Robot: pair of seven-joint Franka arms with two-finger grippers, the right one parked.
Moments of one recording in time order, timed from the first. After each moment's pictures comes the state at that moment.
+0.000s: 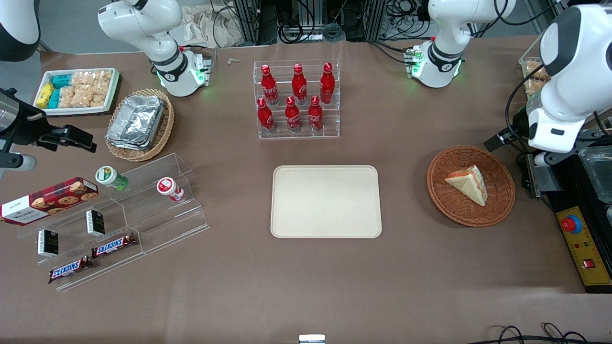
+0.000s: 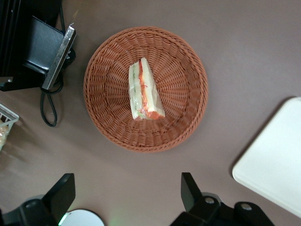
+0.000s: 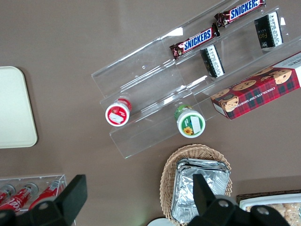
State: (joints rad) arm -0.05 -0.09 -0.02 -1.97 0.06 1.75 -0.60
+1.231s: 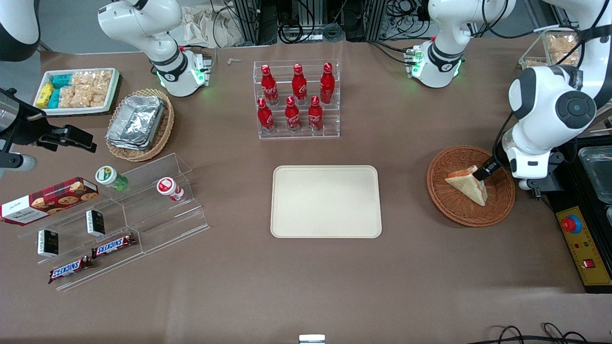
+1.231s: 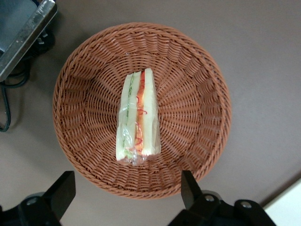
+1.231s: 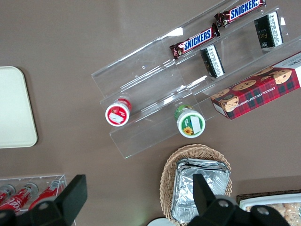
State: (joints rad) arm -0.05 0.02 0.03 -2.22 0.05 2.15 -0.77
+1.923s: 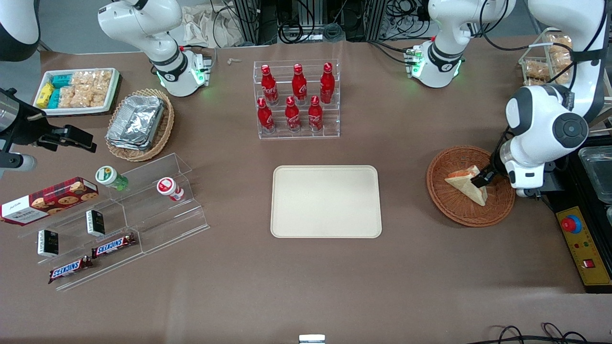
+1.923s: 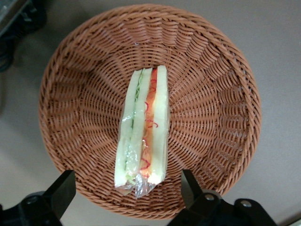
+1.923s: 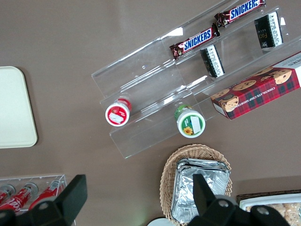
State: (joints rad) arm -0.04 0.11 0.07 -2.24 -0.01 2.23 -0.77
